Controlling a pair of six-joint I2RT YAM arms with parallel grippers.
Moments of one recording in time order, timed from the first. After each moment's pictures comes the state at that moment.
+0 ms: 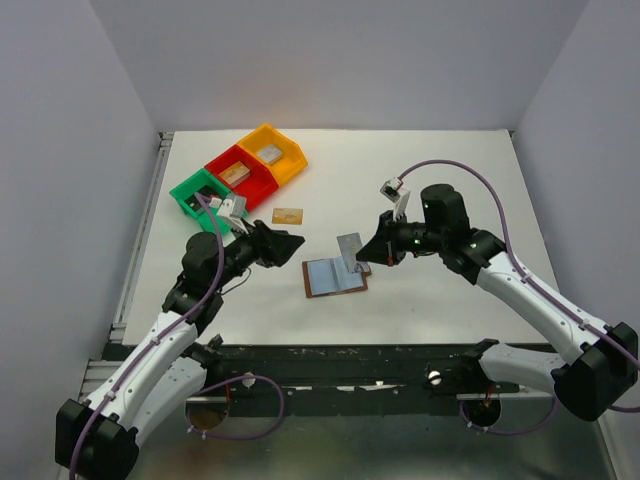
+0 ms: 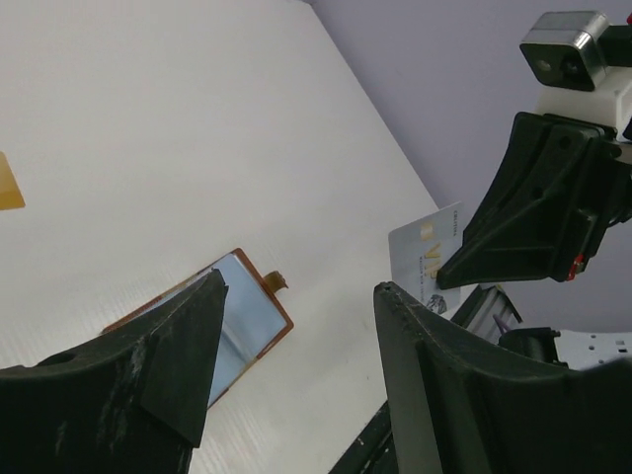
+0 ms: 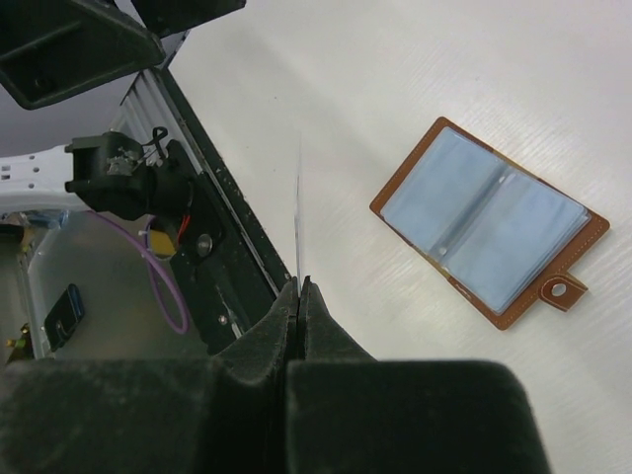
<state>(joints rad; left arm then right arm) -0.42 0.75 0.50 0.20 0.35 -0.66 0.57 1.15 0.94 -0.33 -0.62 0.32</state>
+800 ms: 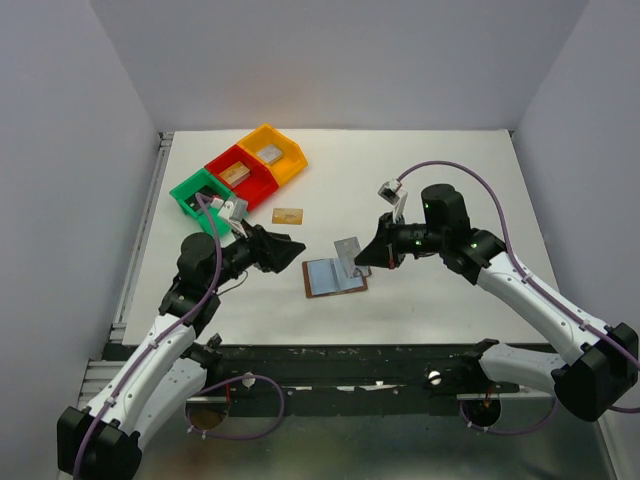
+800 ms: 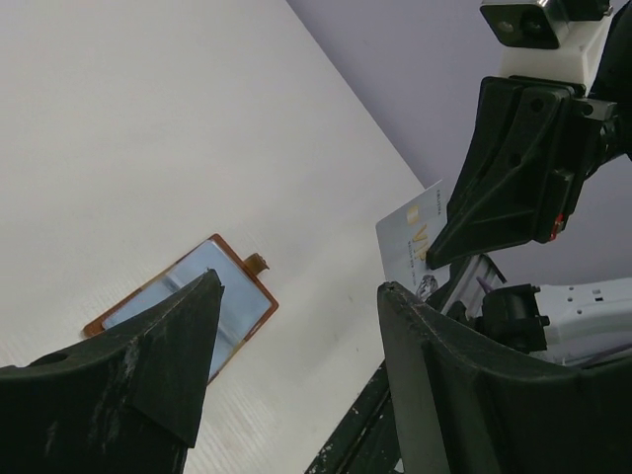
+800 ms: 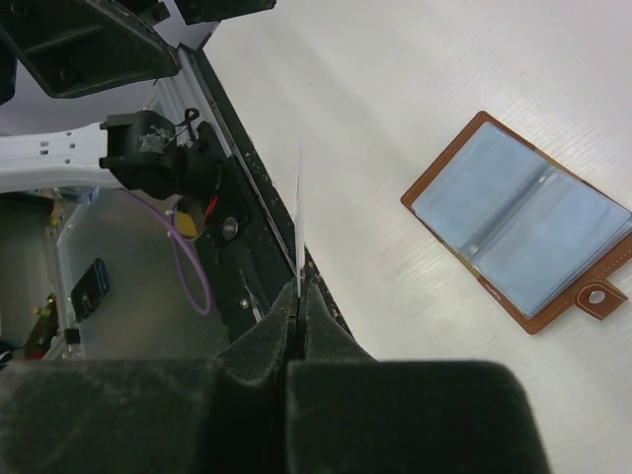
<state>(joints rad) -0.38 0.72 0.50 0.18 0.49 -0.63 0.57 1.14 0.94 -0.33 -0.70 0.32</state>
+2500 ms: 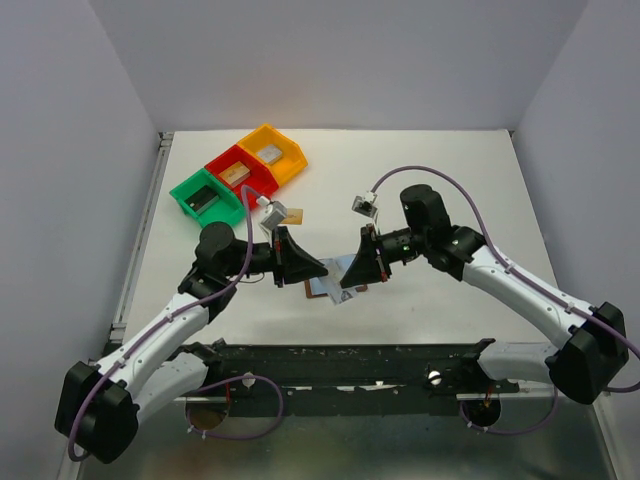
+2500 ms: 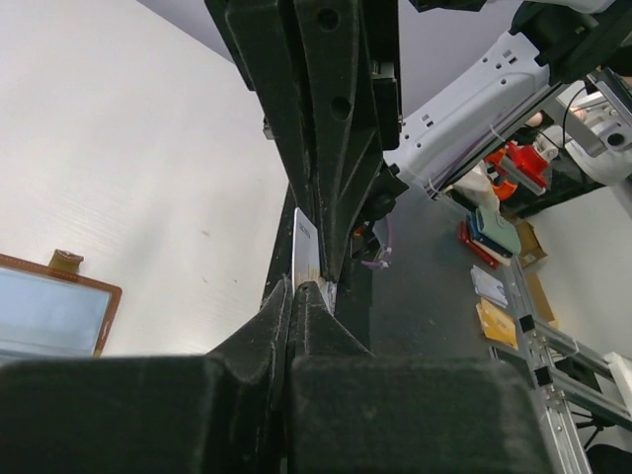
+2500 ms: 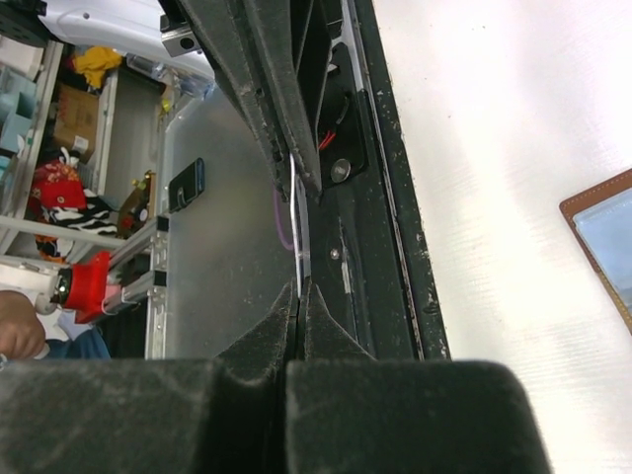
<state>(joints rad) -0.50 0.93 0.55 0.43 0.96 -0.62 0.66 1.24 0.98 -0.29 -1.00 0.30</state>
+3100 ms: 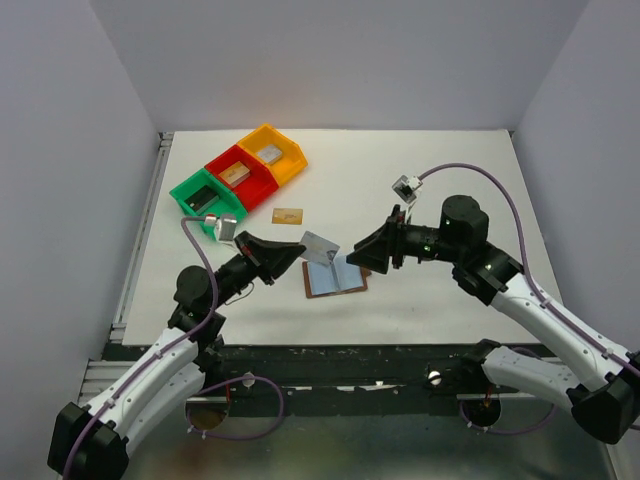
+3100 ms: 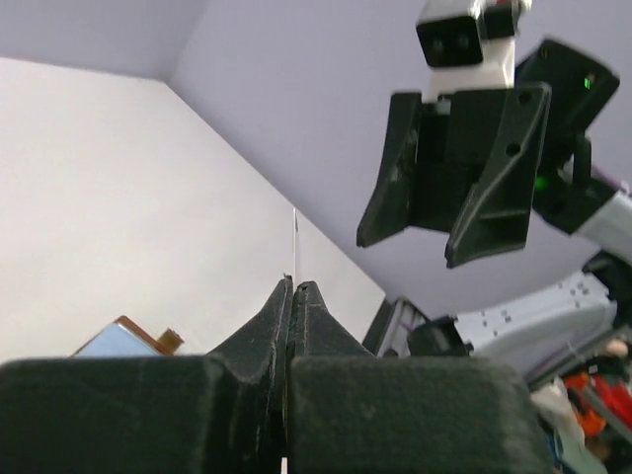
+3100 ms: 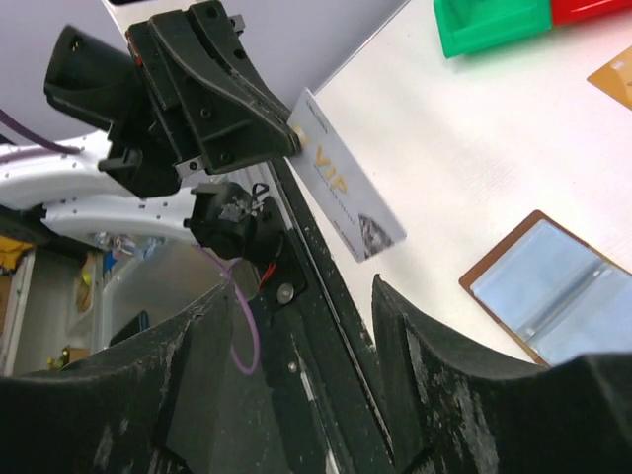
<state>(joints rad) -0.50 0.67 0.32 0.62 0.50 -0.77 0.64 1.00 0.90 -0.13 -0.66 0.47</state>
